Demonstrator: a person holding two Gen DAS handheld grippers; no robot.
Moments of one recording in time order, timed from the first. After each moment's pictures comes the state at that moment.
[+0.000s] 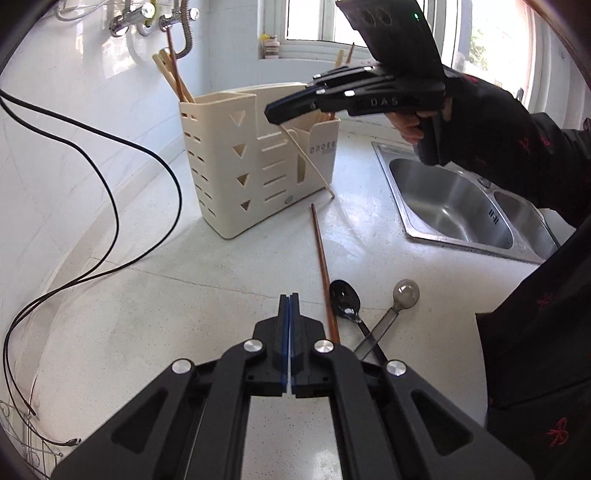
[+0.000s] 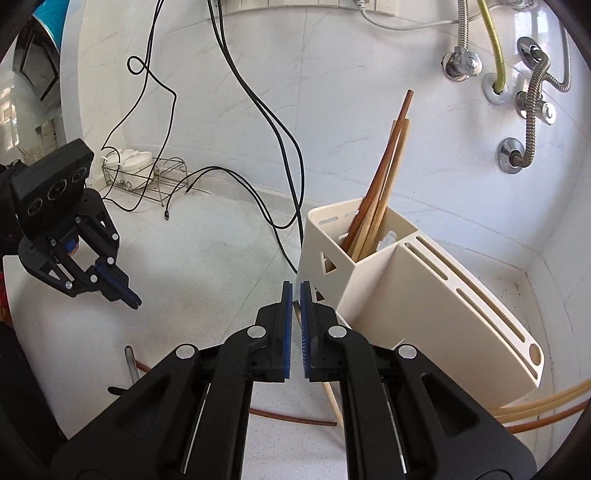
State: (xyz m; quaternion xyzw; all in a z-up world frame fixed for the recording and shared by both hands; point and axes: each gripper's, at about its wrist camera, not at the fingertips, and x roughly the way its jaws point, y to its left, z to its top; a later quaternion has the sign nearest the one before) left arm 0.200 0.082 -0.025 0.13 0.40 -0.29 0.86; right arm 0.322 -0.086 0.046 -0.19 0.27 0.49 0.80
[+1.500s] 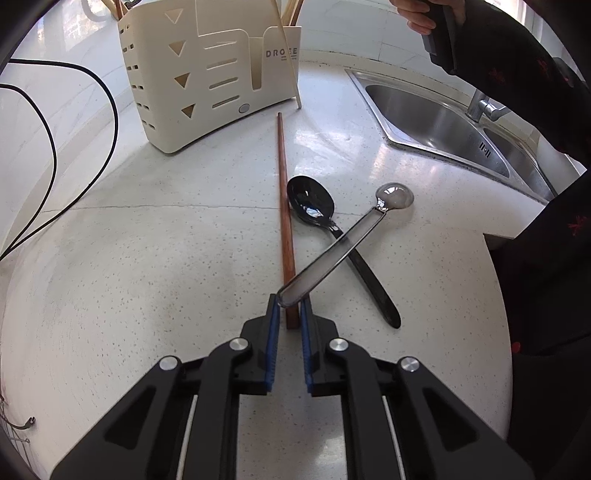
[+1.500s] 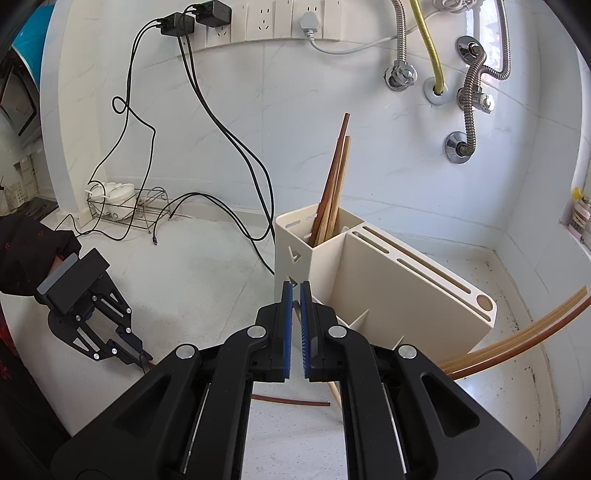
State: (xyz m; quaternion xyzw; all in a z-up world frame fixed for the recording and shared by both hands) left arm 0.184 0.063 -0.096 0.16 0.48 -0.32 0.80; right arm 0.301 -0.132 0.064 -0.14 0.26 0.45 0.85
